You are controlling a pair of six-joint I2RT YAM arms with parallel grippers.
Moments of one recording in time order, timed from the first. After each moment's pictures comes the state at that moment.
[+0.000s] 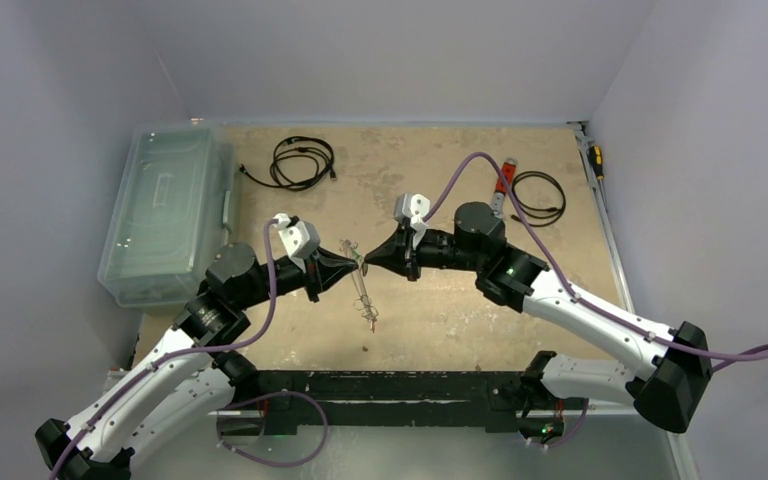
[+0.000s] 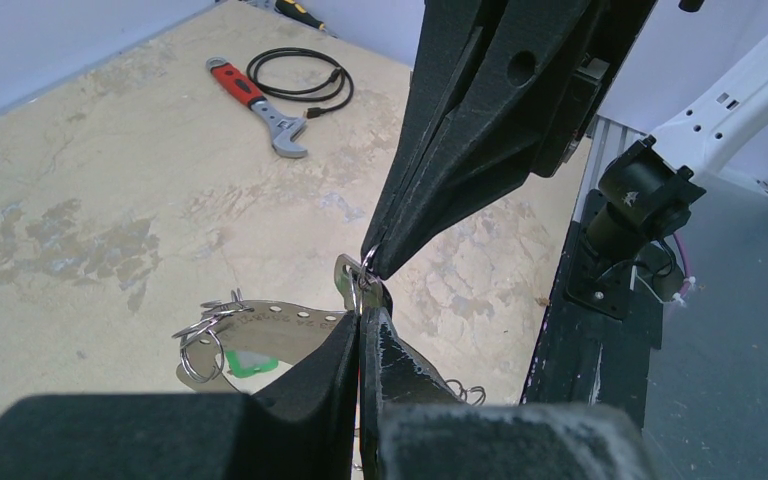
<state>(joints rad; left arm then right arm) -0.66 0.65 0.63 -0.03 0.46 -0.12 0.85 1.13 0.92 0.08 -0.52 -0.04</state>
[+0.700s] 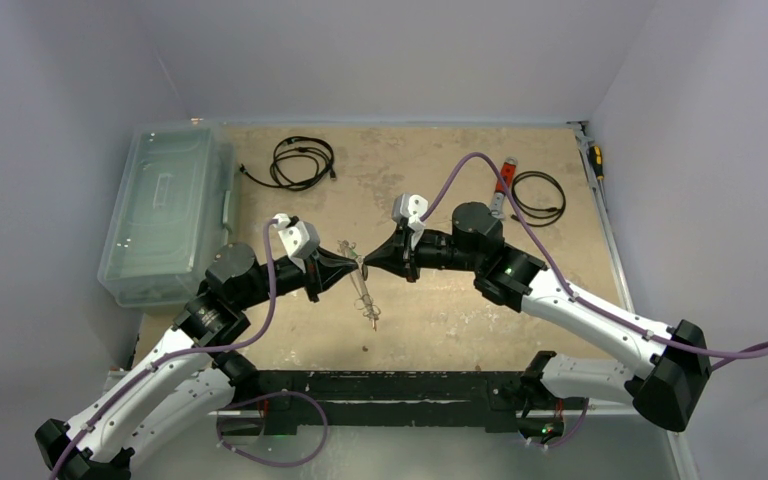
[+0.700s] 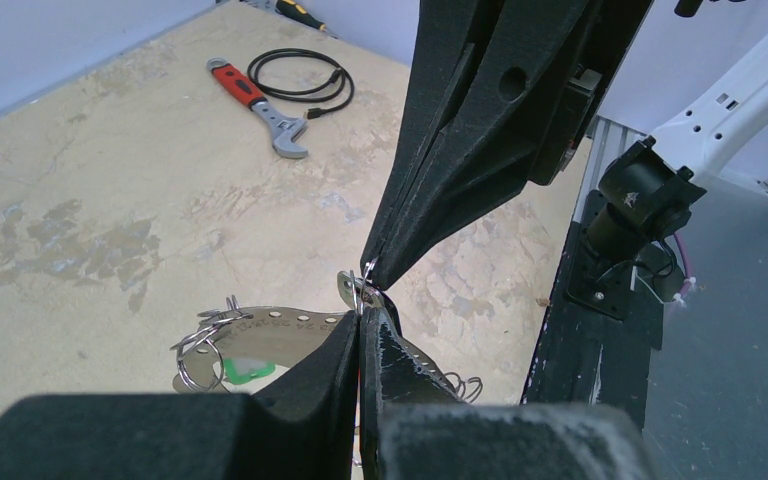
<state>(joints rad) -0.66 0.64 0.63 -0.03 0.46 -0.12 0.85 1.14 0.92 0.07 -0.52 -0.03</state>
